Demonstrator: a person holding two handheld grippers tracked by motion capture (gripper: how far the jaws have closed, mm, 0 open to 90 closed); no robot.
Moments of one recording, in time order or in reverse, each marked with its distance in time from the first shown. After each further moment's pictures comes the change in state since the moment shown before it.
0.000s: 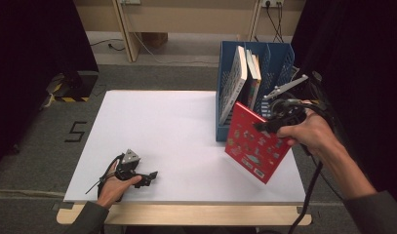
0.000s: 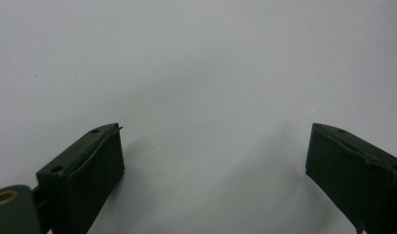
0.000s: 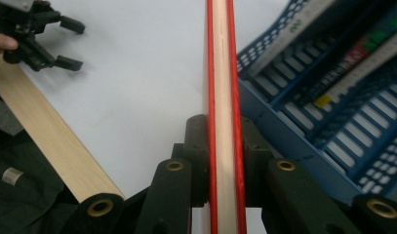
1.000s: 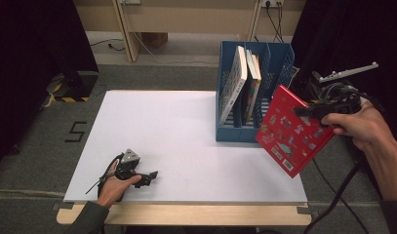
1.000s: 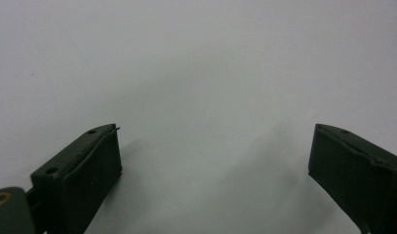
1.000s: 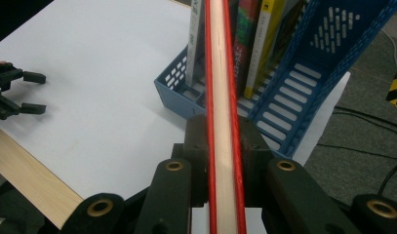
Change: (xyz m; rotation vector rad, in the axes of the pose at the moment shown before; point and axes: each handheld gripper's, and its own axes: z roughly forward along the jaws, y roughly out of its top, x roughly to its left) left arm 0.001 0.000 0.000 -0.004 -0.021 -0.029; right arm -0.063 -0.033 -0.066 -0.132 -0.093 0.192
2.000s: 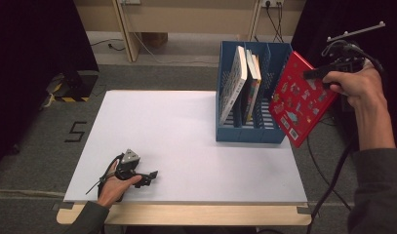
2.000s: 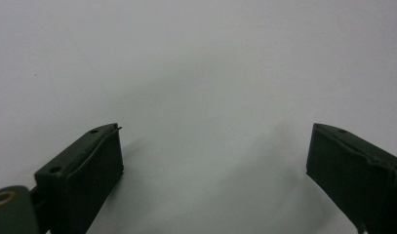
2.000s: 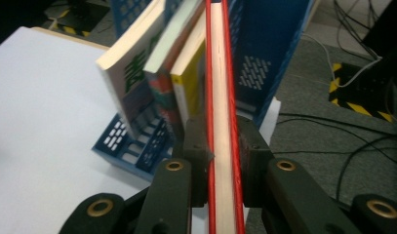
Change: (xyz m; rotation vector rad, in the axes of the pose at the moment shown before) left arm -0.001 0.000 0.000 -0.002 0.018 0.010; right arm -0.051 0.069 0.009 -0.057 -0.178 0.135
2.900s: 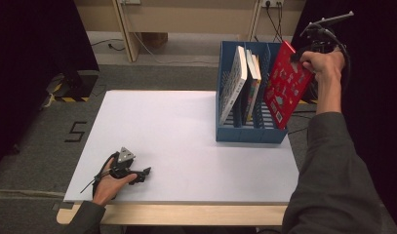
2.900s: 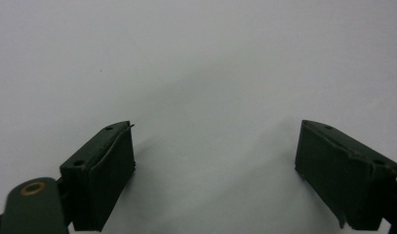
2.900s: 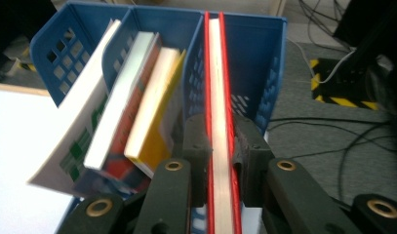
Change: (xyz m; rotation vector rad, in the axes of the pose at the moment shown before) left arm 0.015 -0.002 -0.004 0.011 0.096 0.036; right arm -0.017 0.052 0.075 -0.036 -0.077 0.155
